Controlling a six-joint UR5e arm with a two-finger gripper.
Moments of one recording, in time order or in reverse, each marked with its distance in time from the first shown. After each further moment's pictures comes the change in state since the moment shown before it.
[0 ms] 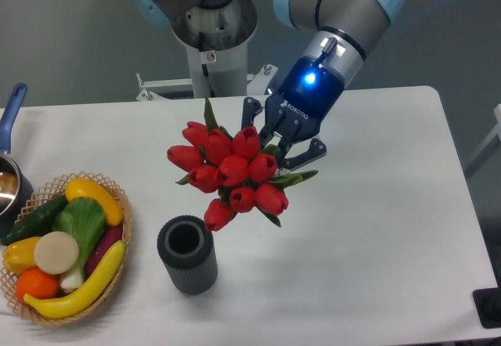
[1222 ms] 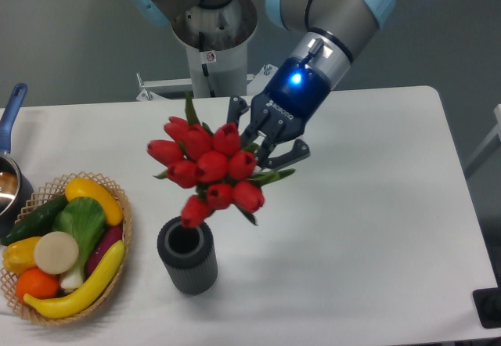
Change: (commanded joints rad) arm -0.043 -0.008 -0.018 0.006 -0.165 0.041
